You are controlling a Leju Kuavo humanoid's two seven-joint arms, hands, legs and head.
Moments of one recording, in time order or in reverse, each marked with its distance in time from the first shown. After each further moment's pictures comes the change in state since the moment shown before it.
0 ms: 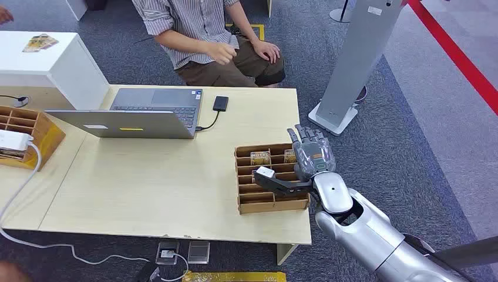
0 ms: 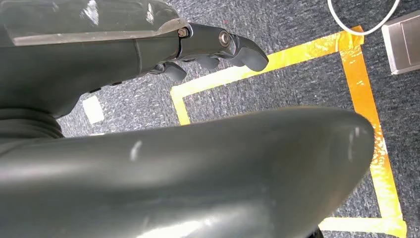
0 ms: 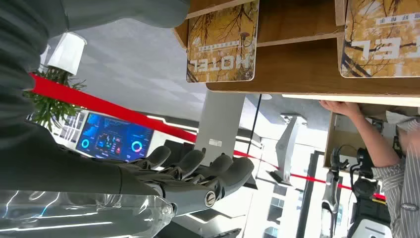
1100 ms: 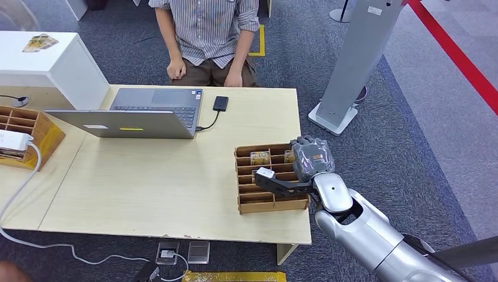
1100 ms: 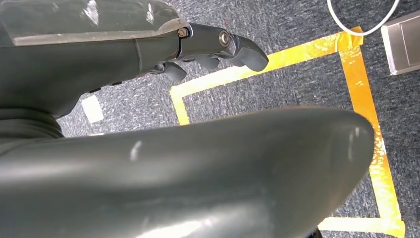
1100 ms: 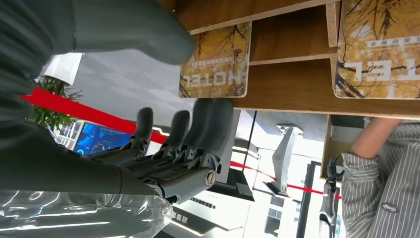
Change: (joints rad) left arm 0.000 -0.003 0.000 -0.001 0.002 0.003 0.004; right arm 0.003 -0.007 0.016 -0.005 -0.037 0.014 -0.008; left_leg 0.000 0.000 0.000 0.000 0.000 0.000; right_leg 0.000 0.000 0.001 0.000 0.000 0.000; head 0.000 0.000
